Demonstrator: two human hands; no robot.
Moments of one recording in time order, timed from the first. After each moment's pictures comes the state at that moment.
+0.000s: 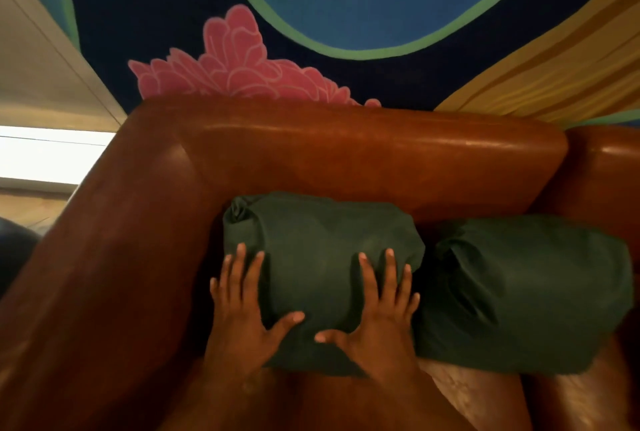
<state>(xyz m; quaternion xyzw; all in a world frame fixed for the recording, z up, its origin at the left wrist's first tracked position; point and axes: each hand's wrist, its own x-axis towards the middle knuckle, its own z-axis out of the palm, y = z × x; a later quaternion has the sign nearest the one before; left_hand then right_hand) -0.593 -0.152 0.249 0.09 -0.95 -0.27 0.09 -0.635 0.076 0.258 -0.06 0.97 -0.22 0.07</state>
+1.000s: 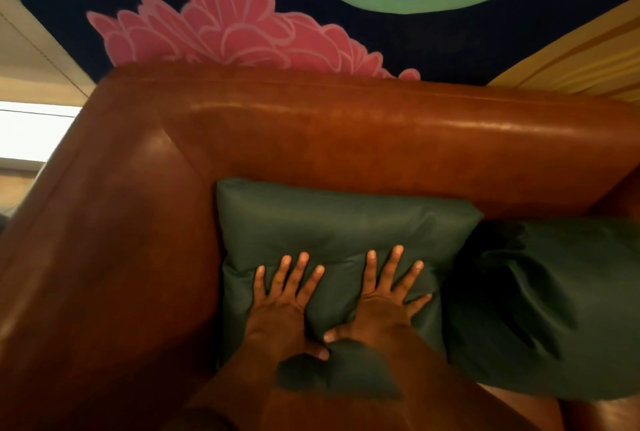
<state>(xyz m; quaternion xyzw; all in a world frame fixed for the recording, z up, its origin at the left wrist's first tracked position) -0.670 -0.157 0.181 -0.03 -0.96 -0.07 -0.28 -0.721 0.019 0.224 0.05 0.89 -0.06 0.44</state>
